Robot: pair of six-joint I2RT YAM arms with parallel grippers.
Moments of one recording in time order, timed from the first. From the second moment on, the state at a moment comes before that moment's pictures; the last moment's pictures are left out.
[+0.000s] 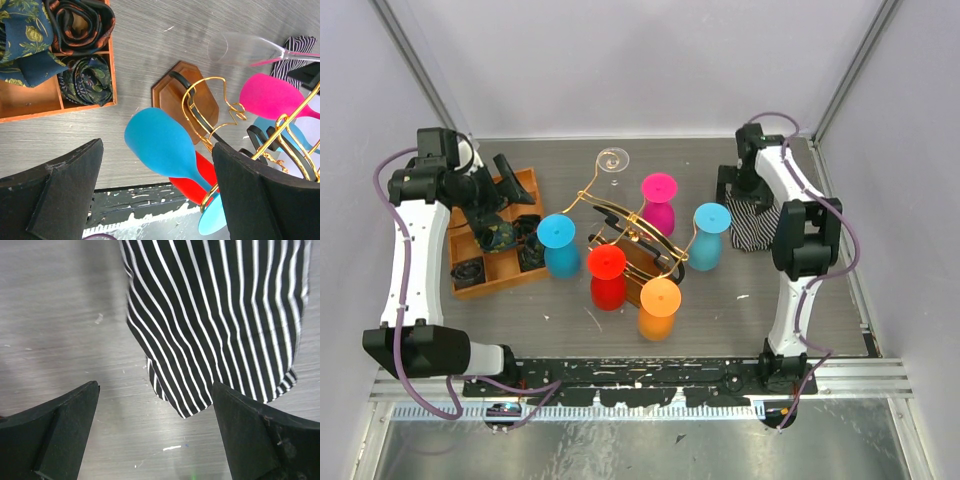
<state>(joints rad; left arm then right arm) 0.07 1.37 1.60 -1.19 0.33 -0.42 0.08 2.08 1.85 -1.05 0.08 0.20</state>
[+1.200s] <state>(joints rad) 0.07 1.50 1.53 -1.12 0.21 -0.41 -0.22 2.39 2.08 -0.88 0.17 0.30</state>
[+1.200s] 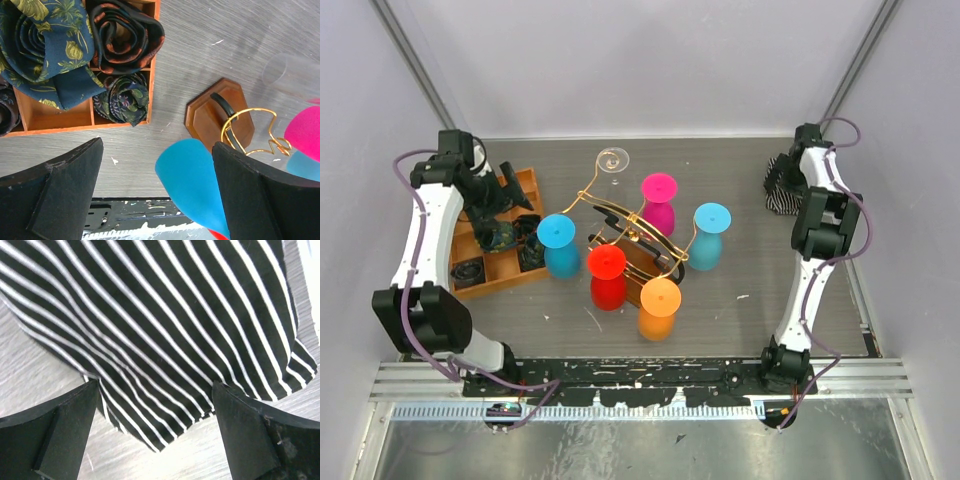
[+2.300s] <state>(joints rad) 0.10 1.42 1.01 -1.06 0.05 -0.63 0.03 1.86 1.93 -0.89 -0.05 0.30</state>
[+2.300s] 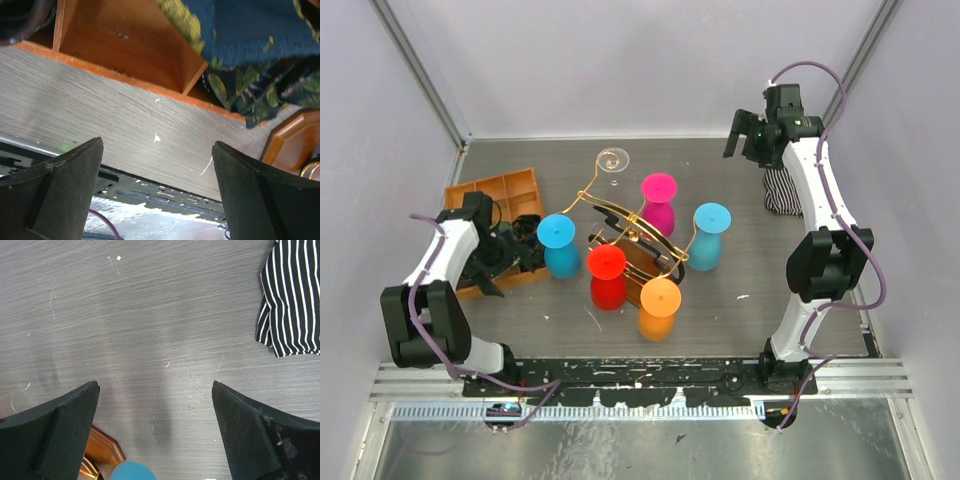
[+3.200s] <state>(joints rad) 0.41 1.76 1.23 -1.03 0.10 -0.63 0.04 1.77 1.90 -0.91 -0.05 0.27</state>
